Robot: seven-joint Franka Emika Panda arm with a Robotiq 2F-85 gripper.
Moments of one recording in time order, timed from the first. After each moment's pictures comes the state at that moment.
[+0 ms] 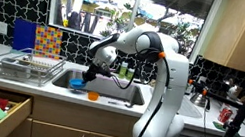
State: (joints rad) arm -0.19 0.14 0.00 -2.05 0.53 2.26 -0.57
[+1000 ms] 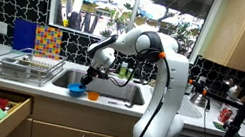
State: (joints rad) arm -0.17 0.14 0.00 -2.10 0.57 2.25 -0.89
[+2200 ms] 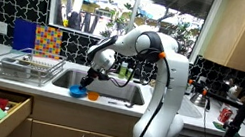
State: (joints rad) arm -0.17 0.14 0.00 -2.13 0.58 2.33 -0.92
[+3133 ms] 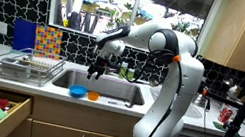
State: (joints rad) arm -0.16 -0.06 -0.07 -2.09 0.34 2.04 -0.60
